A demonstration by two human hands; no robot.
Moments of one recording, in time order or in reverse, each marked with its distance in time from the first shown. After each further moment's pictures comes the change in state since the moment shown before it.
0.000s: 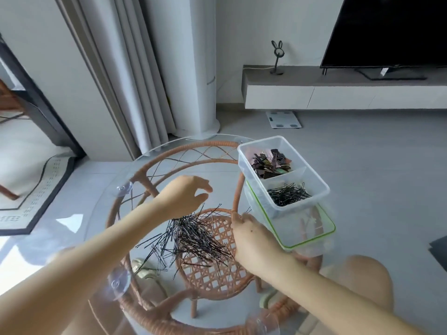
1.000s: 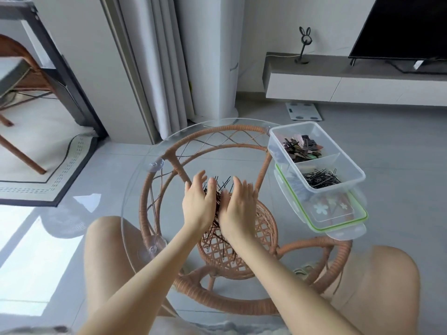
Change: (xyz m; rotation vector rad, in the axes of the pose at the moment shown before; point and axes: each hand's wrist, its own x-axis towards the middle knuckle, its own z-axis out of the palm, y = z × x) left_hand -0.043 -0.029 0.078 -0.688 0.530 -0.429; right_hand 0.060 -0.082 0.066 0.502 0.439 0.224
